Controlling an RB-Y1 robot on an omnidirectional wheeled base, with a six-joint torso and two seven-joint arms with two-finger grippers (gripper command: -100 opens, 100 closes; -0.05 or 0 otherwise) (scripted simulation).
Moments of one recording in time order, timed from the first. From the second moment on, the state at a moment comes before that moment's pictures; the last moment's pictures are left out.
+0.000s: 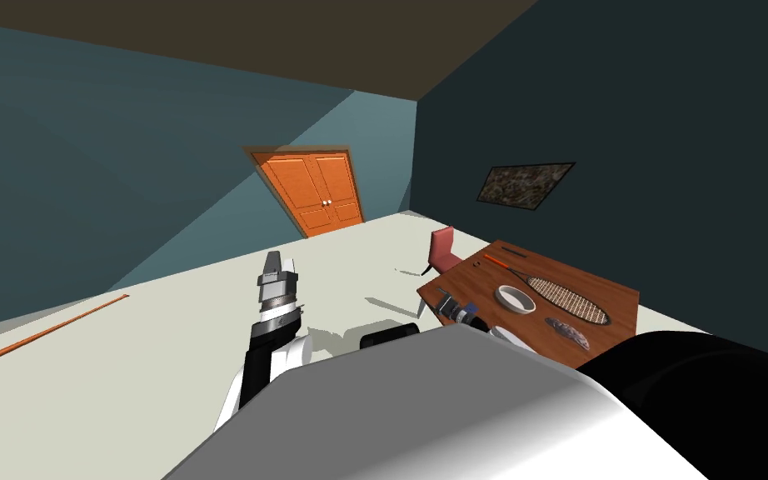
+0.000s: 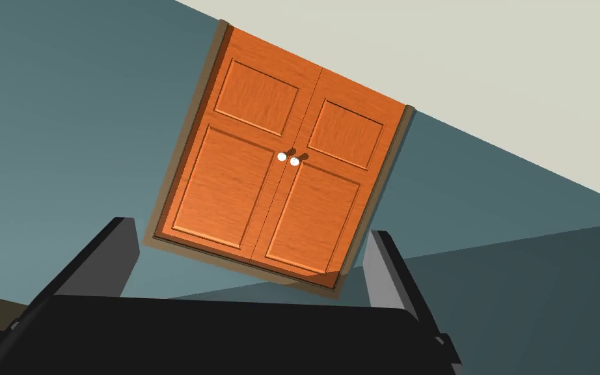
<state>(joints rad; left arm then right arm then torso) 0.51 0.03 0.03 -2.30 -0.05 -0.37 -0.16 0.58 -0.44 0.06 -1.55 0.77 -0.46 0.88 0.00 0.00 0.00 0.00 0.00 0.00</state>
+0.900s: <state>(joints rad) 0.51 0.03 0.03 -2.30 -0.05 -0.37 -0.16 0.60 -0.53 0.08 -1.33 0.96 -0.45 1.11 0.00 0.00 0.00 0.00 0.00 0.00</state>
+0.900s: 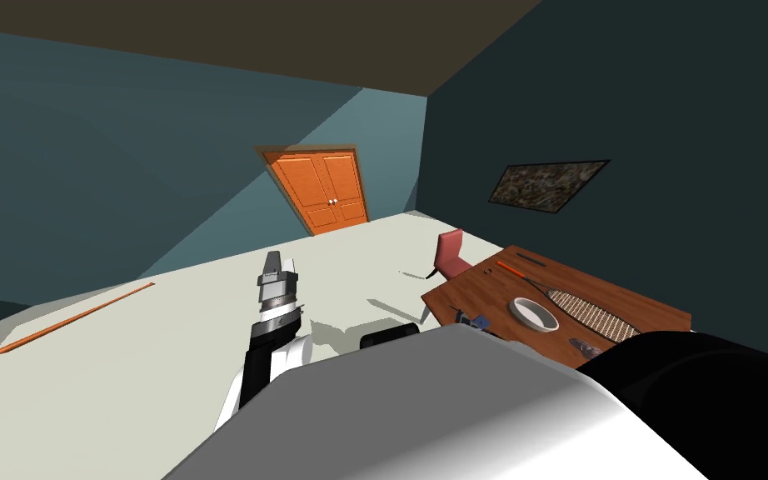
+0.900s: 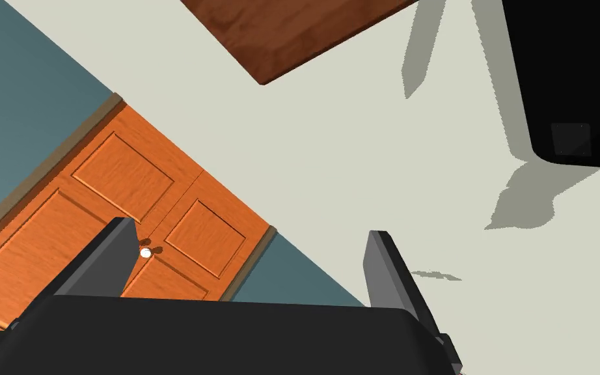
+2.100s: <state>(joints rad) 0.51 0.03 0.03 -2.30 -0.05 -0.37 -0.16 0.60 -0.63 0.11 -1.05 1.20 -0.41 1.37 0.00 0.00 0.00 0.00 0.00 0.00</state>
